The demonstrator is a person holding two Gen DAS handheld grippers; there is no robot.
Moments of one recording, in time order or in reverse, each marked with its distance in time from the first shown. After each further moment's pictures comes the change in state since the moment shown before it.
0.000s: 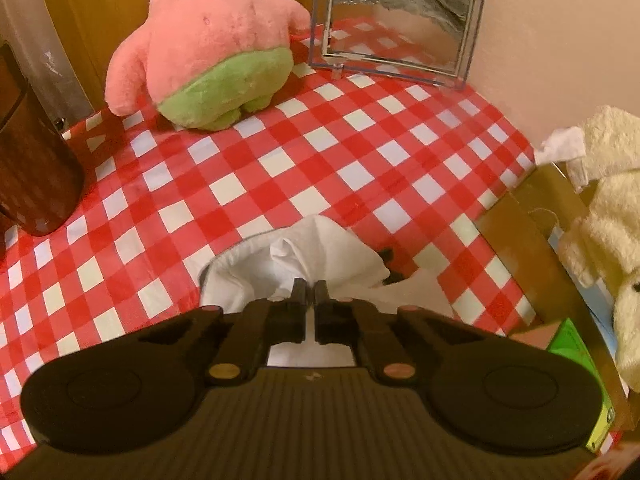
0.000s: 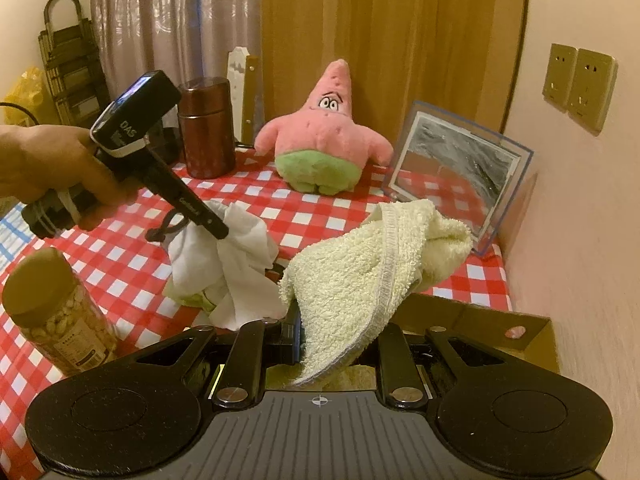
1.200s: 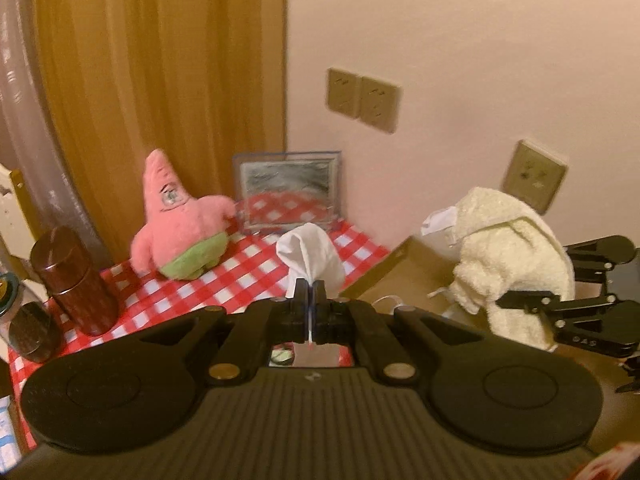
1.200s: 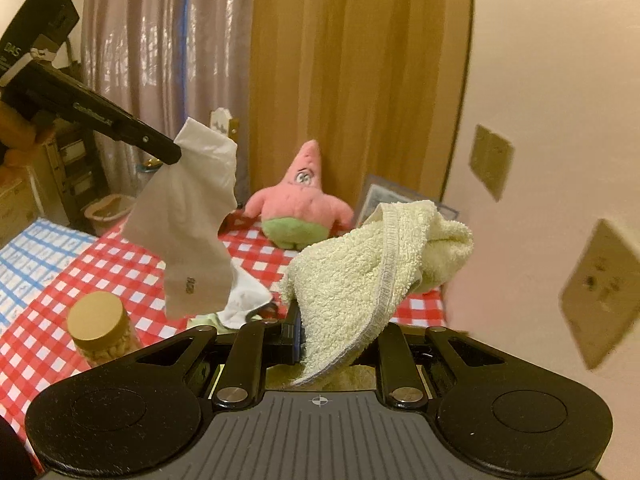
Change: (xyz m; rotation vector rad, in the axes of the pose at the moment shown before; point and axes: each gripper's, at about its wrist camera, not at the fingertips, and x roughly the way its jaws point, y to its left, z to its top) left arm -0.261 -0.104 -0.029 0.136 -0.379 -0.049; right arm -0.153 0.021 0.002 0.024 -0.148 -0.095
